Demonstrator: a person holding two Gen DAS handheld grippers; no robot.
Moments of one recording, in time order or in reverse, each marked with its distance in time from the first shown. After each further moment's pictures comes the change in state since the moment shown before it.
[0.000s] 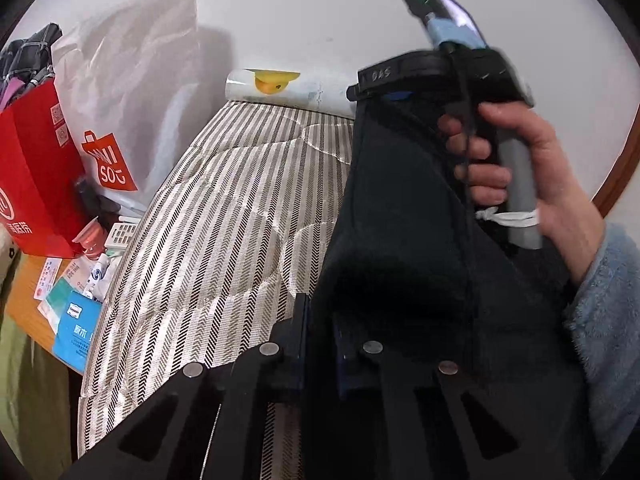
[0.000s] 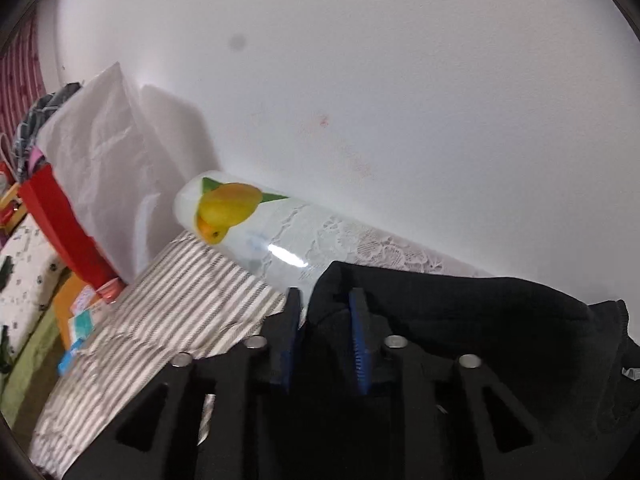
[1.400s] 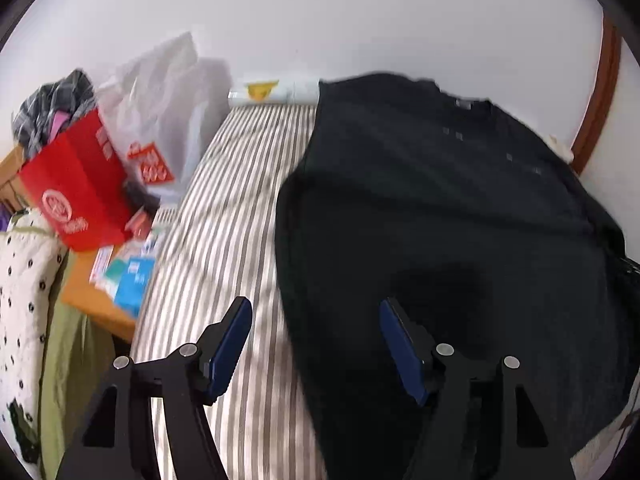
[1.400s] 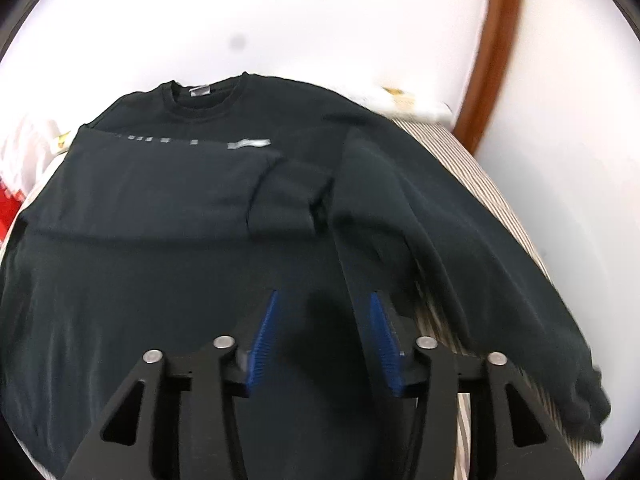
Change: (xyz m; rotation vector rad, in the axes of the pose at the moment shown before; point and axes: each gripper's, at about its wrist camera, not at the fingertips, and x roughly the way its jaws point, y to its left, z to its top) left arm -0.109 -0.042 -0.081 0.134 0.033 0.109; right arm -0.362 -0.172 -0.393 0.439 0.071 -0.516
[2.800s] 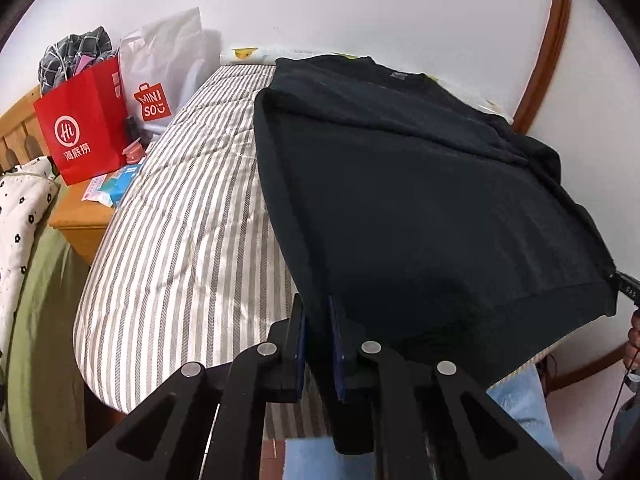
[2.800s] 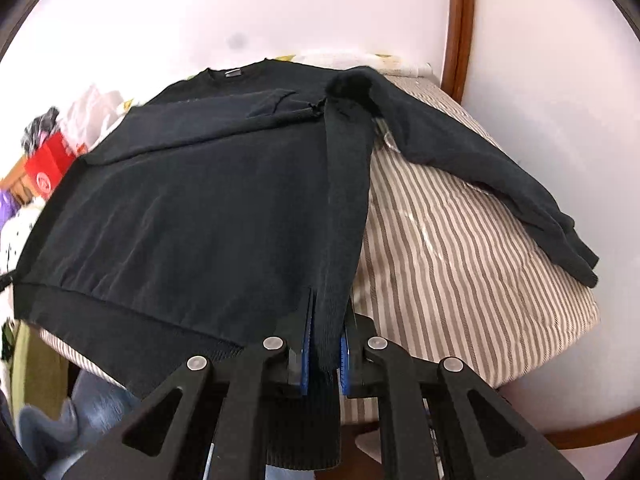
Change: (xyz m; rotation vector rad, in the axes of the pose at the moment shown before) left arm -0.096 -0.015 -0.155 -0.014 0.002 -0.158; right arm -0.093 -0.042 -0.135 -0.026 0.021 0.151
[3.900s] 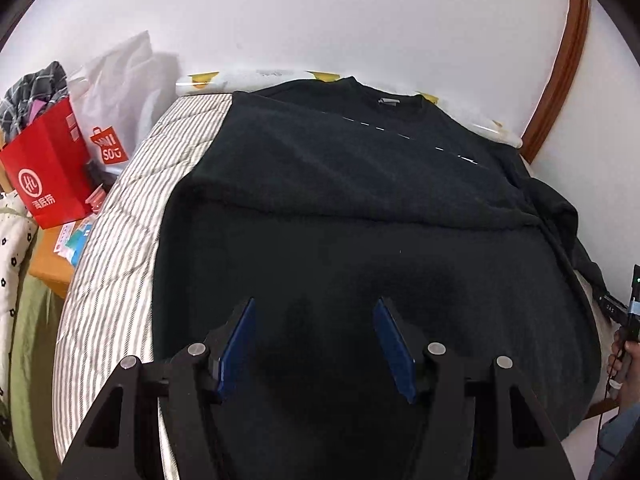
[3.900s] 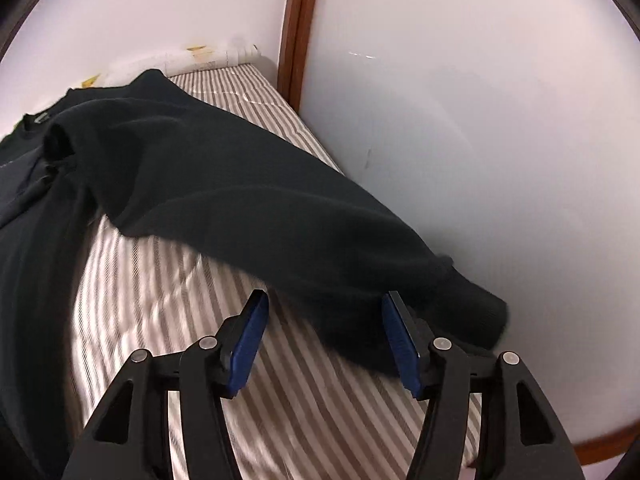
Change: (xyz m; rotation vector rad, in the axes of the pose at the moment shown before) left arm 0.068 -0.061 0.122 0.005 0.020 0.027; right arm 0.106 -0.168 0.089 0.197 0.026 -0.436
